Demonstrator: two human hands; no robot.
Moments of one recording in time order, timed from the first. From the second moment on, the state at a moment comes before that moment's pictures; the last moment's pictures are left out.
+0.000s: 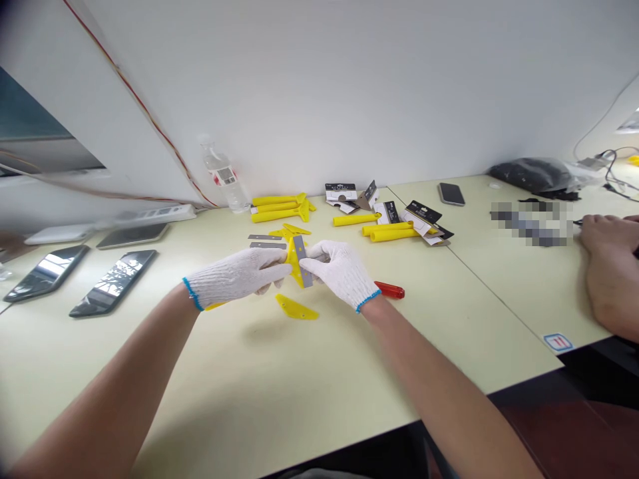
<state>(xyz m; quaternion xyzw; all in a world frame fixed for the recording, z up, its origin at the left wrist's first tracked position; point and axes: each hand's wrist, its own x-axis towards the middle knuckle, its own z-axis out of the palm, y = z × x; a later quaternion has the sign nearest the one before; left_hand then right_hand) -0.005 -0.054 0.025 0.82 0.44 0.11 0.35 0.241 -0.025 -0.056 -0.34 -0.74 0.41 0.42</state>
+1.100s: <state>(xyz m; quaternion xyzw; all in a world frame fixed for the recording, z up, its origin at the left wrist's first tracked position) -0.015 -0.052 0.028 0.86 0.41 0.10 0.29 0.235 -0.043 -0.041 -0.40 -0.73 0.38 0.40</state>
